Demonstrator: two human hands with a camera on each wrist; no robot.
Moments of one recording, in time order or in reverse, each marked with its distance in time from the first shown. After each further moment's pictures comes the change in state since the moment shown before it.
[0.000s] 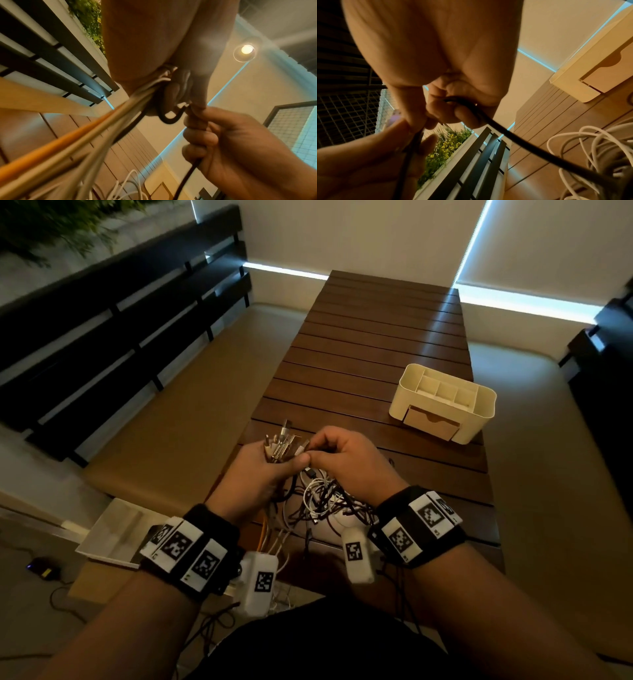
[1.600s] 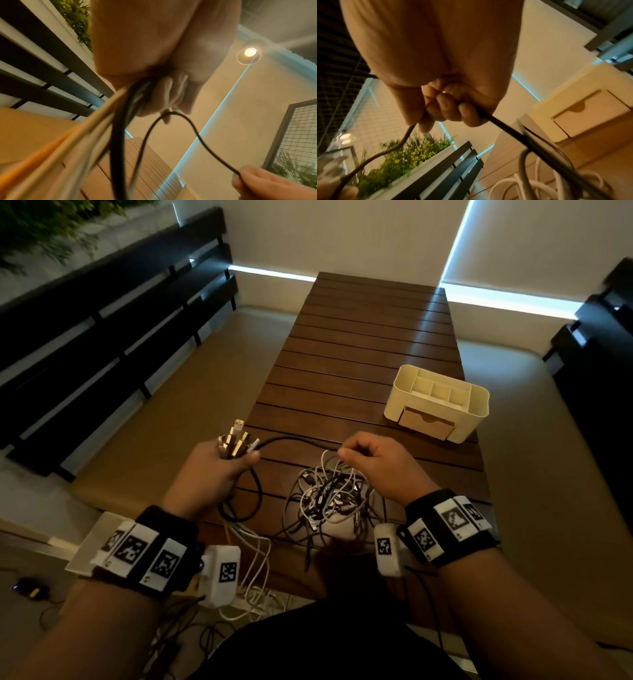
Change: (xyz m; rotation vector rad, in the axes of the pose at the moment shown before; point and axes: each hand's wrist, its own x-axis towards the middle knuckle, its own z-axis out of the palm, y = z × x) left_hand 0.021 -0.015 -0.061 0.131 0.157 -0.133; right_hand -0.004 0.024 -0.033 -0.166 0.079 0.075
